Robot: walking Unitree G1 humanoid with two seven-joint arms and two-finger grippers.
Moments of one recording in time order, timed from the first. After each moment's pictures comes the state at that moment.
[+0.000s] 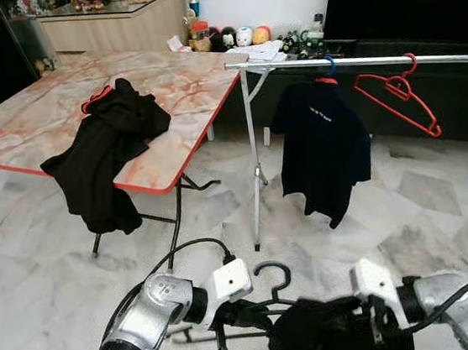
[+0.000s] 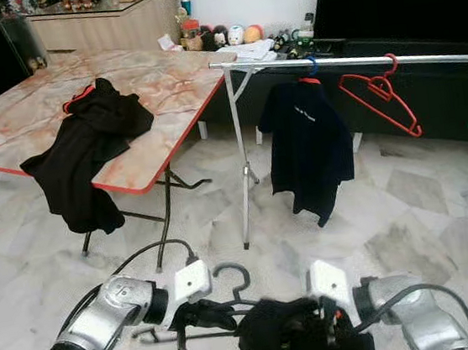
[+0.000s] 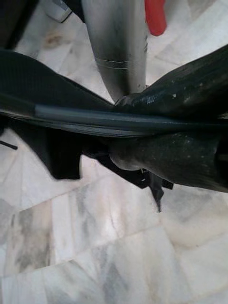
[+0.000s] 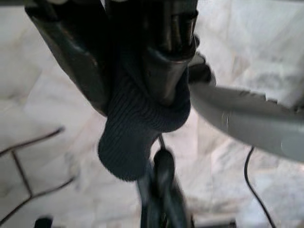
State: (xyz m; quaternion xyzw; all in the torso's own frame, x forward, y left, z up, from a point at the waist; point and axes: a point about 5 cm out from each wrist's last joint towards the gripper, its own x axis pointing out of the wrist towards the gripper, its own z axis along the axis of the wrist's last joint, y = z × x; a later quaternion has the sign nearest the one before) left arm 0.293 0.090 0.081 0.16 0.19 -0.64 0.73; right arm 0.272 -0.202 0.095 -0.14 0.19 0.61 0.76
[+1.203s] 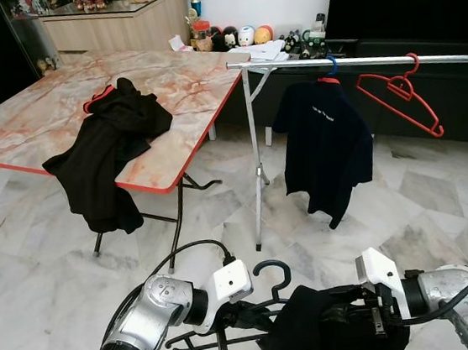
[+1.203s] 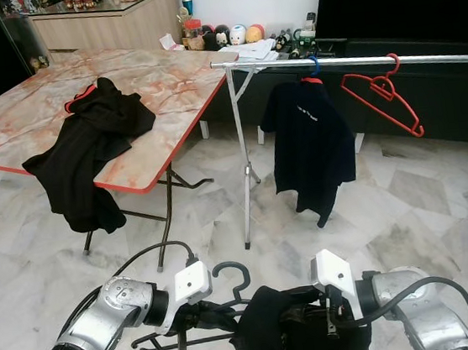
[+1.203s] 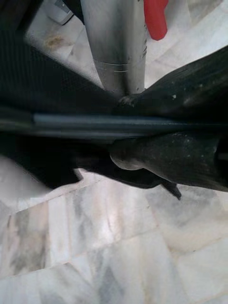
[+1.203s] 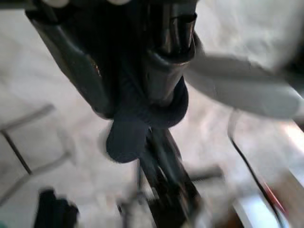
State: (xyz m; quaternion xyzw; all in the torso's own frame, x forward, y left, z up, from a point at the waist) left arm 0.291 0.090 0.079 0.15 0.20 -0.64 0.72; right arm 0.264 -0.195 0.099 -0.04 0.15 0.62 0.77
